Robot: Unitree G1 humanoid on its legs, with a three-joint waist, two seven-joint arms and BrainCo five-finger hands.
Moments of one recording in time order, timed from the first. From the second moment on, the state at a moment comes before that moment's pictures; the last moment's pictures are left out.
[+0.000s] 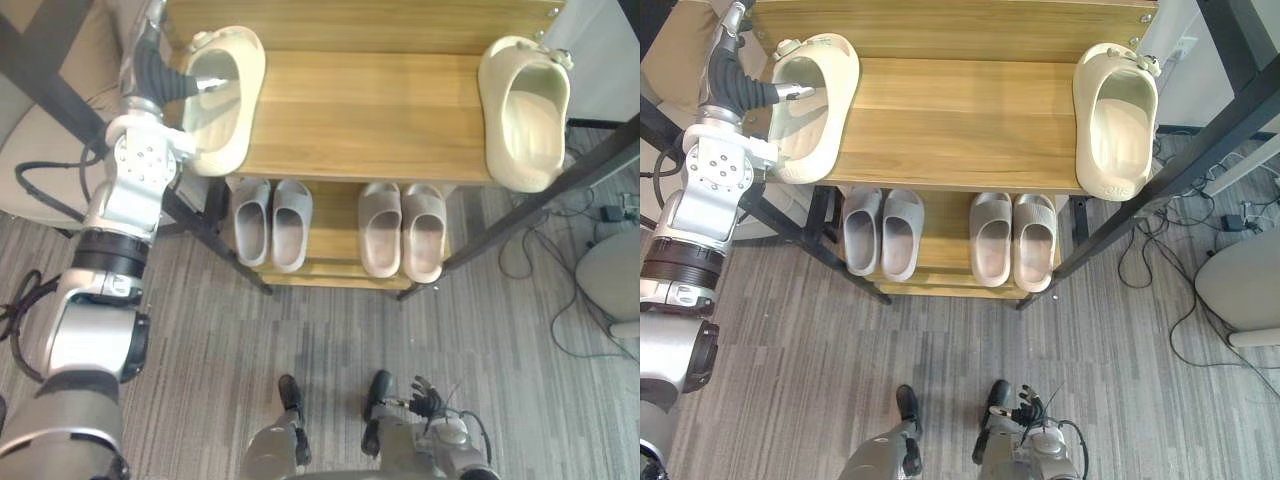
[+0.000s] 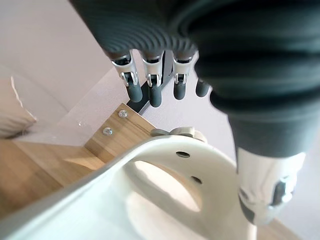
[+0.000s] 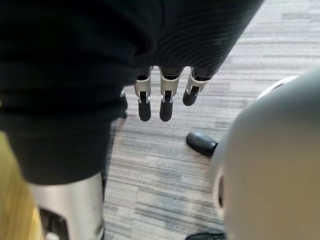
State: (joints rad) left arm -1.05 0.68 -0.17 0.64 0.25 -0.10 0.24; right arm -0.04 -0.09 0.01 0.95 -0.03 -0.10 -0.10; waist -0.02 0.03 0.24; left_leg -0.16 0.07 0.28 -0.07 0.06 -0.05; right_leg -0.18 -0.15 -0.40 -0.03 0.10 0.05
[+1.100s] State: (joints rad) left arm -1.32 0.77 -0.27 0.89 0.37 0.00 0.19; right arm -0.08 -0.08 0.04 0.92 0.08 -0.10 -0.09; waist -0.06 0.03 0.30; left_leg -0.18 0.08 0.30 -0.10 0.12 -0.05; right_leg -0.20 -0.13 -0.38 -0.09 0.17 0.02
